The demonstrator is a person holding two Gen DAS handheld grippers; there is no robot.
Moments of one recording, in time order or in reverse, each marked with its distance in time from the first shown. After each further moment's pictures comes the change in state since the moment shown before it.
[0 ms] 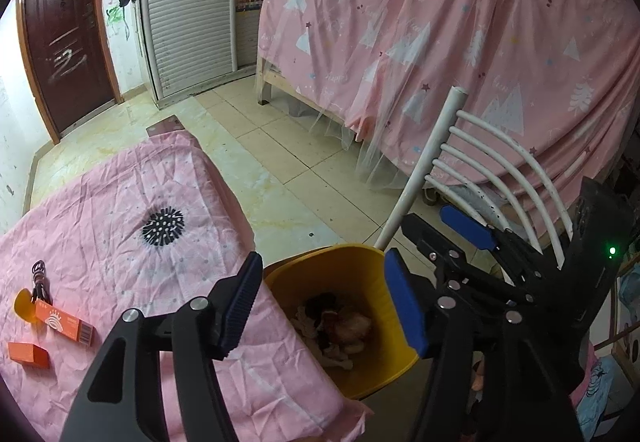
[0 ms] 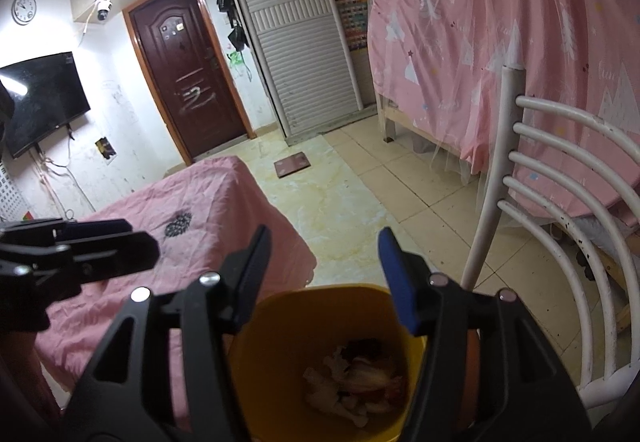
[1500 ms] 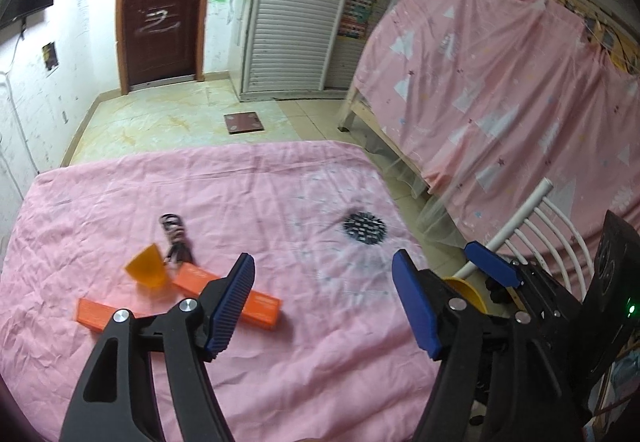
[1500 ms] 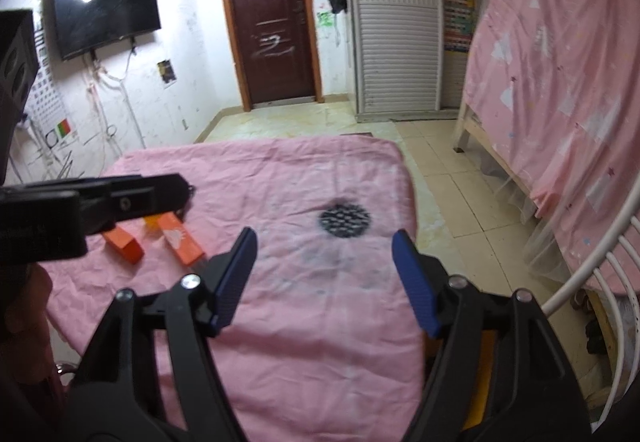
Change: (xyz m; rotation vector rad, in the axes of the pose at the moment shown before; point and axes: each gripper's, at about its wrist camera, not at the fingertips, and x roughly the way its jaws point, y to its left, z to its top) left arm -0.076 0.195 -0.040 -0.303 -0.125 0.130; right arm 0.039 0.201 0.005 -0.318 0.110 0.145
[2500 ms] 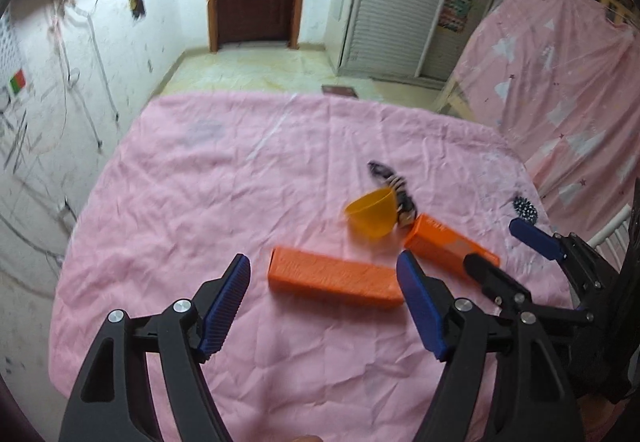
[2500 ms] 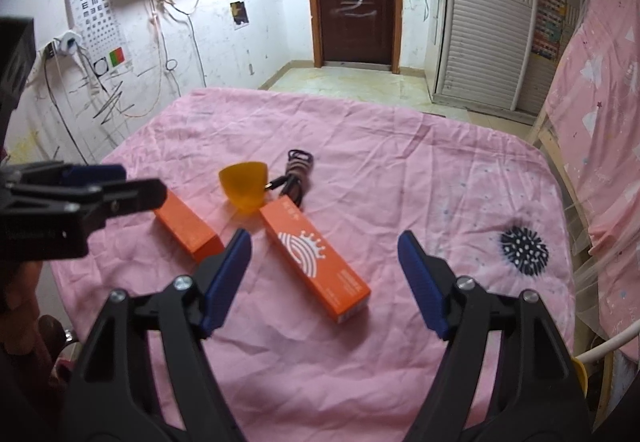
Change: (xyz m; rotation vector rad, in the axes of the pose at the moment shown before) left arm -0.019 0.153 -0.037 -0.190 0.099 0.251; right arm 0.079 0.122 0.005 -0.199 0.142 0.181
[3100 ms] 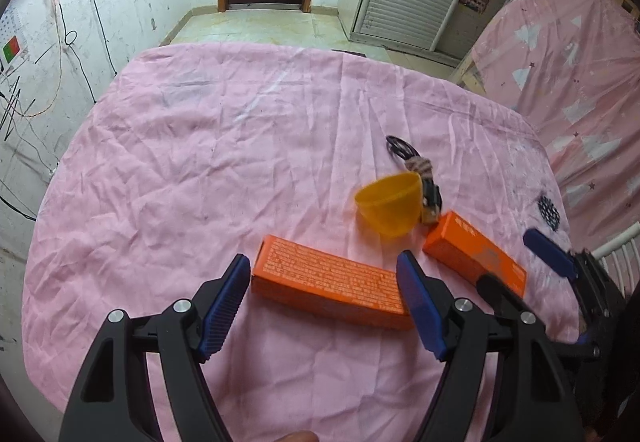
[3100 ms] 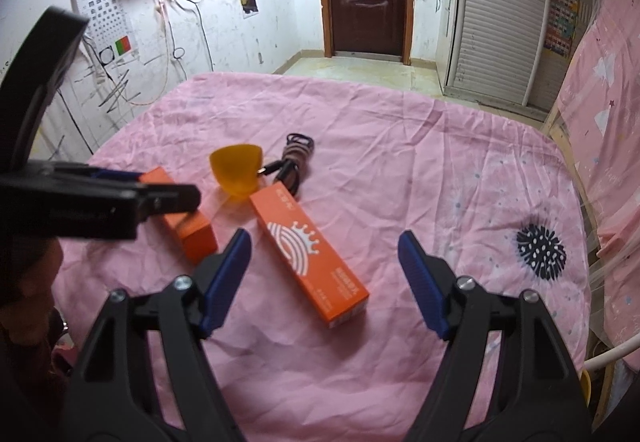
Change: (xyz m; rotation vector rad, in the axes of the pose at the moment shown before) left arm 0.051 -0.004 0.013 -0.058 0.119 0.017; right arm 0.019 -0.008 -0.005 -0.017 0.037 0.038
